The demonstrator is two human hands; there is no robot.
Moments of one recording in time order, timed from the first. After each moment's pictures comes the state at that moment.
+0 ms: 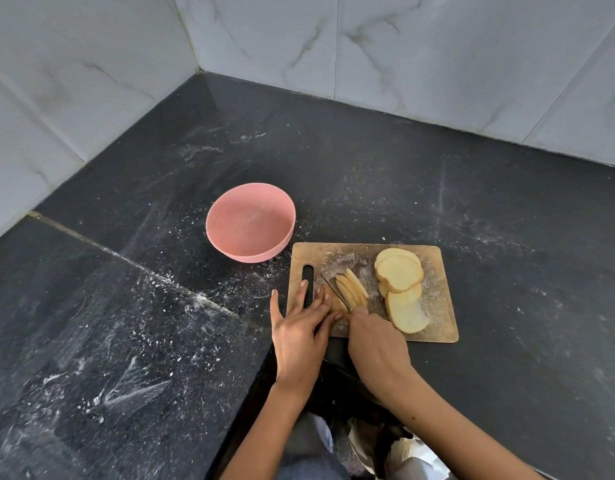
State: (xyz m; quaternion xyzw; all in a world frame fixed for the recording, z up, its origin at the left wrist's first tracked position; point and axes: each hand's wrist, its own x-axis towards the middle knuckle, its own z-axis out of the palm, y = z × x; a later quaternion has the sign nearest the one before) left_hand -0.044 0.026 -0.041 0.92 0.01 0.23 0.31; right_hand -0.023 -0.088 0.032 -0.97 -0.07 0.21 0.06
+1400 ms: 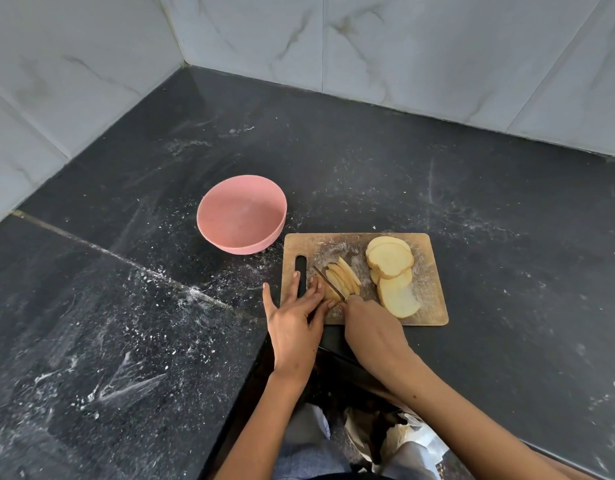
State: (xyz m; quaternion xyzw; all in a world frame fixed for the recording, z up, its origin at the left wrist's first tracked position) left_hand -0.047 0.023 -0.035 0.92 0.03 0.21 0.33; right_hand -0.026 -0.095 0.036 -0.97 -0.08 0.22 0.10
